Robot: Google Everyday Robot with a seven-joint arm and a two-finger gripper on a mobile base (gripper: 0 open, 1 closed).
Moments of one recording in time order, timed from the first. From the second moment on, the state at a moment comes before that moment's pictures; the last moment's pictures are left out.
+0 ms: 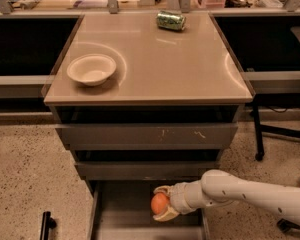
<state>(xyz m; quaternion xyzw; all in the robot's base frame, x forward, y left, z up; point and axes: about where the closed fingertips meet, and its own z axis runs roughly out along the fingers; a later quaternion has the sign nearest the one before) 0.442 -0.034 0.427 -0.65 0.65 0.24 0.32</state>
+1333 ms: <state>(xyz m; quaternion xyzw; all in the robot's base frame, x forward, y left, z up) 0.362 -0.033 0.531 -0.71 0.62 0.18 0.30</state>
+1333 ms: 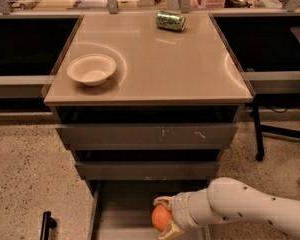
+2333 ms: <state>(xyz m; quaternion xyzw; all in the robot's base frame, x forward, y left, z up) 0.396 -0.057 0.624 -0.75 0.60 0.07 0.28</state>
